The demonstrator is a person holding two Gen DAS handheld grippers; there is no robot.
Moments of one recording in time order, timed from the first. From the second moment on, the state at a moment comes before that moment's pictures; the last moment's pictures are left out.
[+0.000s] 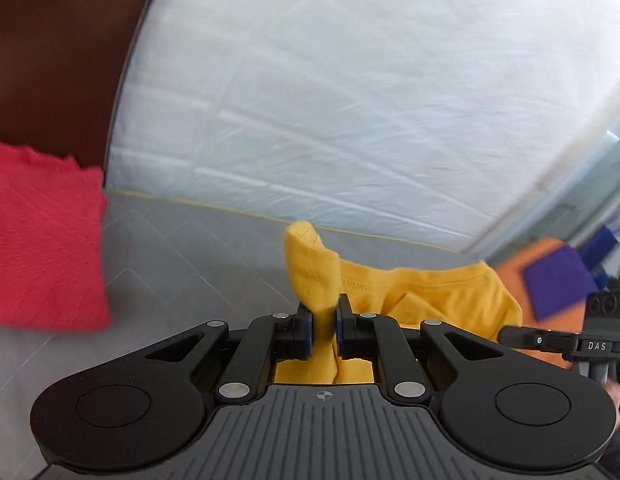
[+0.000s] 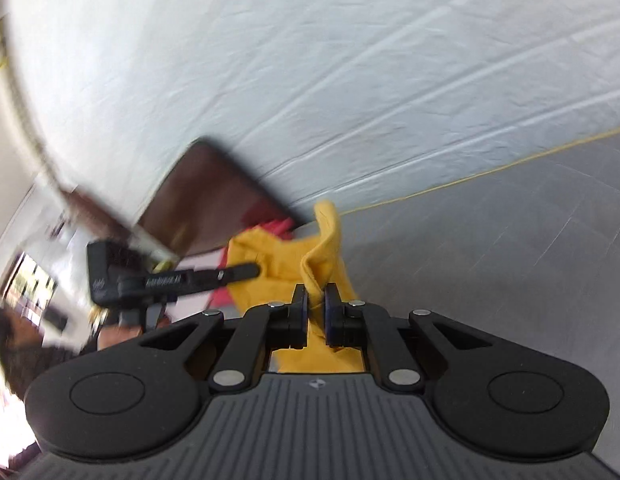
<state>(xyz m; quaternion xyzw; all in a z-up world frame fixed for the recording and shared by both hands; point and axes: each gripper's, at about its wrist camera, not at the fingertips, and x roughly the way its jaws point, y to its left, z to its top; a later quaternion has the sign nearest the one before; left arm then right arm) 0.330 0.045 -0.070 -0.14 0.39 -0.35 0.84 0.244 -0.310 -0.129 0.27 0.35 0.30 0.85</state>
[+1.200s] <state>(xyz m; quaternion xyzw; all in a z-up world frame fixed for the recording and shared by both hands) 0.200 0.153 -0.159 -0.28 0.48 -0.21 0.81 0.086 -0.310 -0.184 0.44 0.43 0.15 0.78</state>
